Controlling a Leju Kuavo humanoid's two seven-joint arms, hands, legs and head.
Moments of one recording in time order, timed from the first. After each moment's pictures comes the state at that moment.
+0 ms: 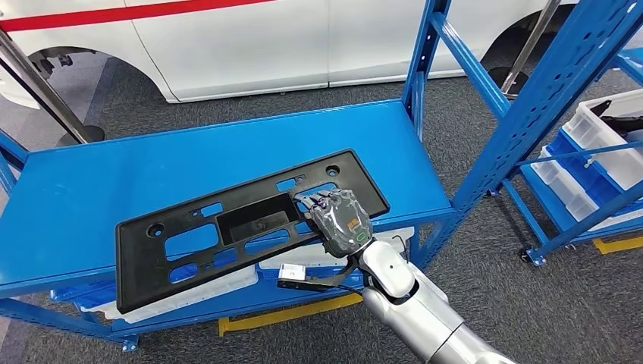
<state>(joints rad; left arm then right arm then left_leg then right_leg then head) -0.01 0.02 0.66 -0.19 -0.72 -0.14 0.07 -0.51 0.01 0.80 -1.22 1.15 -0.53 -0.03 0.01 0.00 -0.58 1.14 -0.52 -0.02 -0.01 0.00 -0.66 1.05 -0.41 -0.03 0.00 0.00</state>
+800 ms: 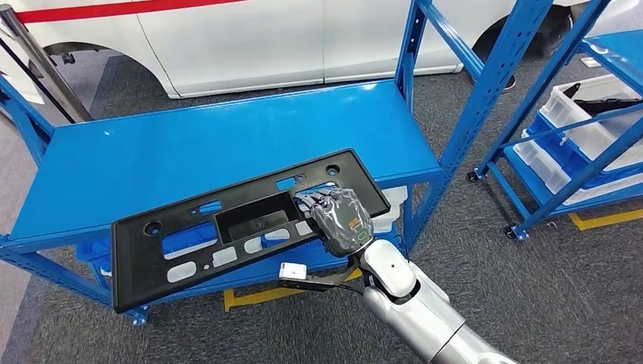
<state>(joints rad) -0.01 0.01 0.68 -0.19 -0.72 -0.14 0.08 -0.51 0.01 0.80 -1.24 1.13 -0.52 -0.03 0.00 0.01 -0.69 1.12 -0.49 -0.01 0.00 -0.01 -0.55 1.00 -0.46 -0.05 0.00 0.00</state>
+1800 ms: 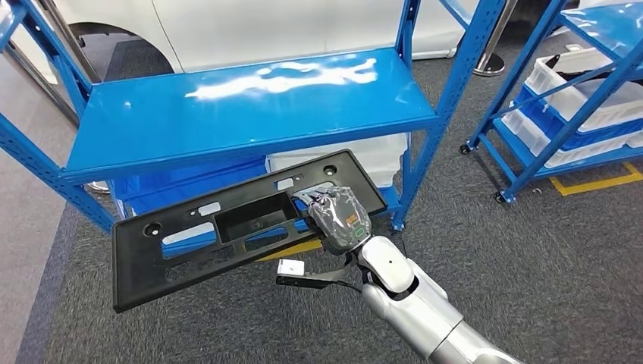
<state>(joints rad) -0.02 0.01 0.69 -0.19 -0.74 -0.14 0.09 -0.52 0.02 0.80 -1.22 1.11 -0.49 -0.03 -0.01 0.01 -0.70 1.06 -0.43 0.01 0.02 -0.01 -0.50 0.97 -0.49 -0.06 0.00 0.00</state>
